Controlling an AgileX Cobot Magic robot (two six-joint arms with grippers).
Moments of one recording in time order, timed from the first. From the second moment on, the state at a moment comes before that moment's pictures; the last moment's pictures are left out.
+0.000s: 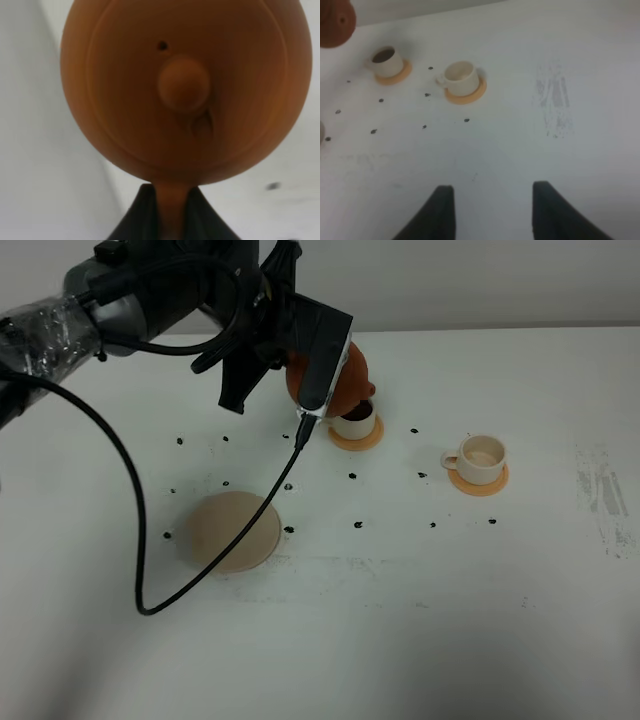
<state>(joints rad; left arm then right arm) -0.53 2.08 -1.80 0.16 0.75 1.37 -0.07 -0.01 -0.50 0.17 1.08 -0.04</state>
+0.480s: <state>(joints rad) -0.53 2.00 -1.53 -0.06 0.72 0.93 -0.07 -0.01 -0.50 0.17 1.08 -0.04</state>
